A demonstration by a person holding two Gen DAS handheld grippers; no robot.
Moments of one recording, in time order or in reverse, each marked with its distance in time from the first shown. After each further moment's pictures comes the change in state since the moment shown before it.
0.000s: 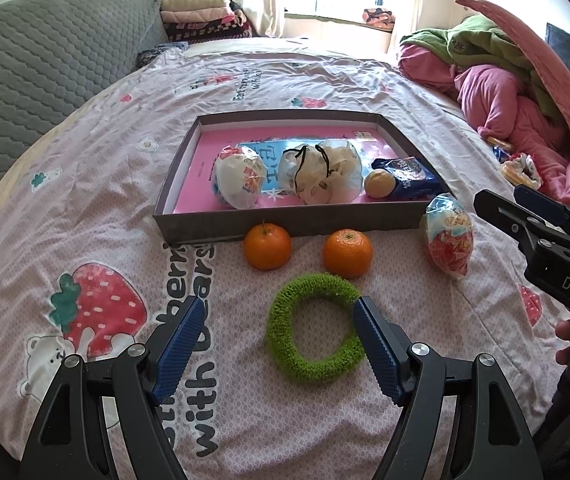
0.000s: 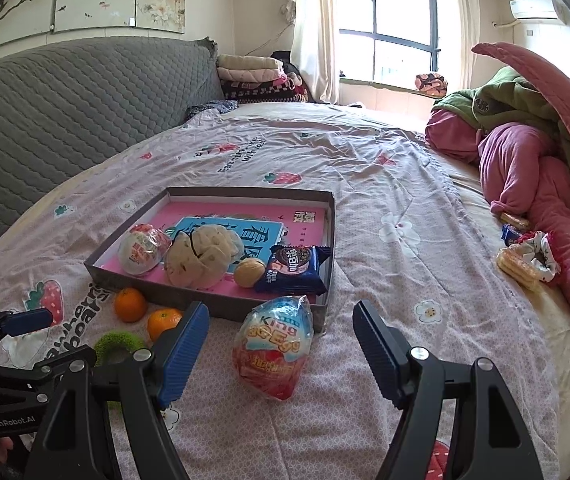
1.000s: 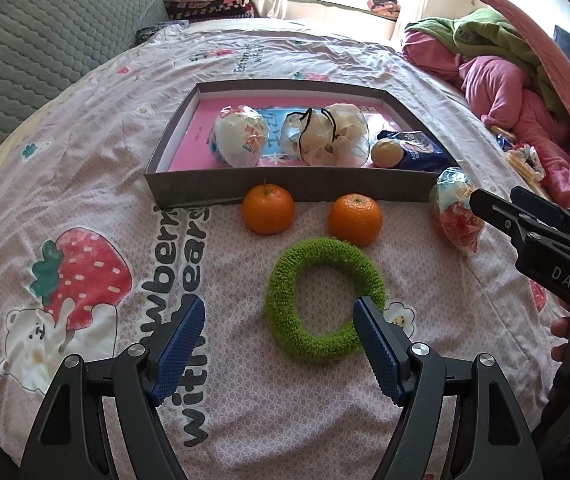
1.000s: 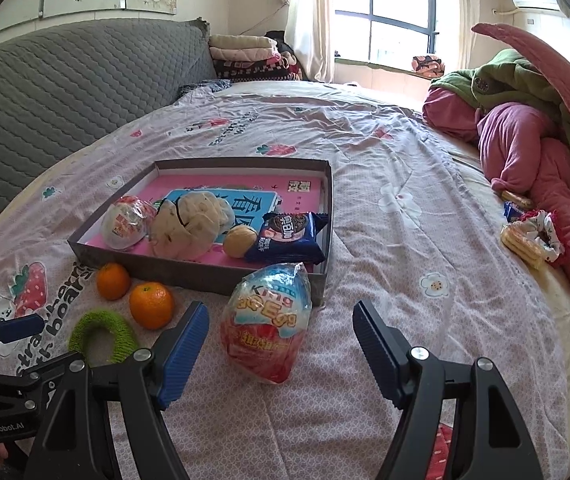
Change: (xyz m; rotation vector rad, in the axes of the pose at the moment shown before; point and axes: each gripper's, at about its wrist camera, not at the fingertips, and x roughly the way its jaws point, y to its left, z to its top) left arm 0.020 0.008 -0.017 -0.028 0.066 -0.026; right arm 0.022 -0.001 -0.016 0.008 0.083 -0.023
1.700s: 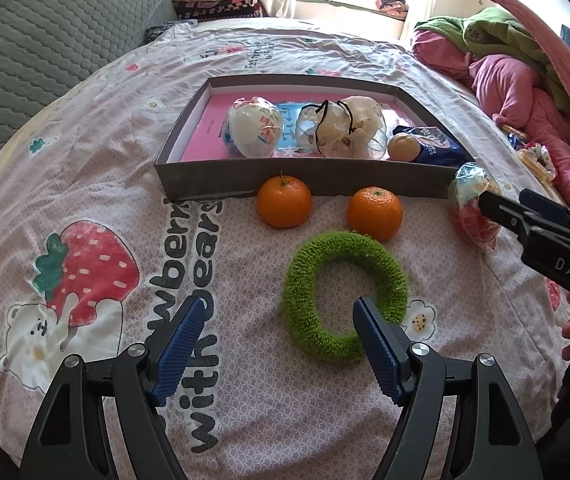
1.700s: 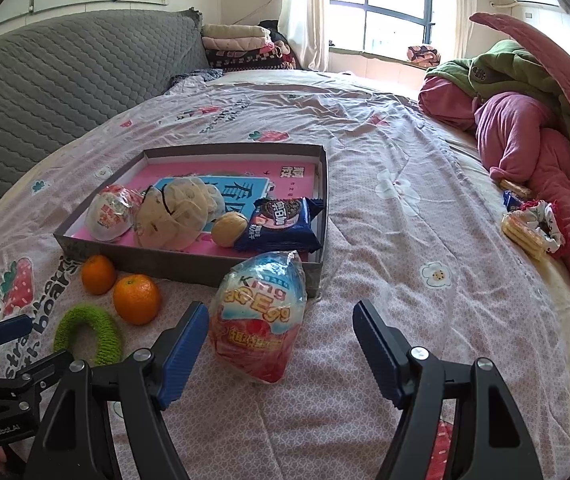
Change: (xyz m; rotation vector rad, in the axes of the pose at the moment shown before) left arm 0.009 0.006 -0.005 -0.011 -0.005 0.030; right arm 0.015 -0.001 -0.002 0.009 0.041 -0.022
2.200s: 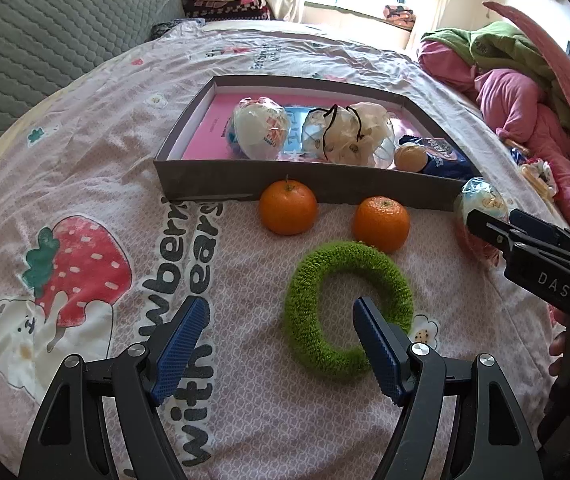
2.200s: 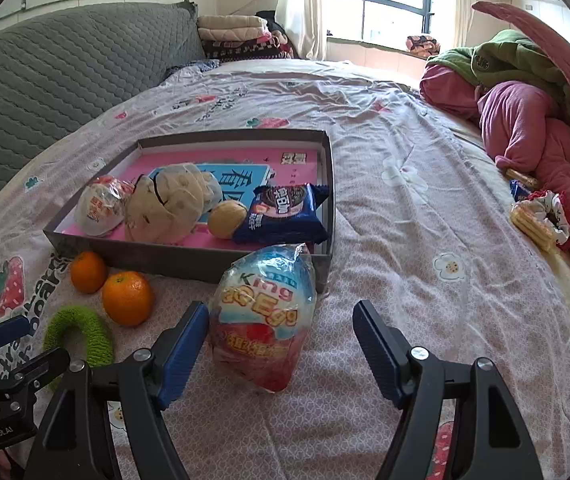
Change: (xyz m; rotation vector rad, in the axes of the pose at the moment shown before) left arm 0.010 0.004 0.001 -0.042 -0.016 -0.012; right arm 0.019 0.003 0.000 0.018 0.040 0.004
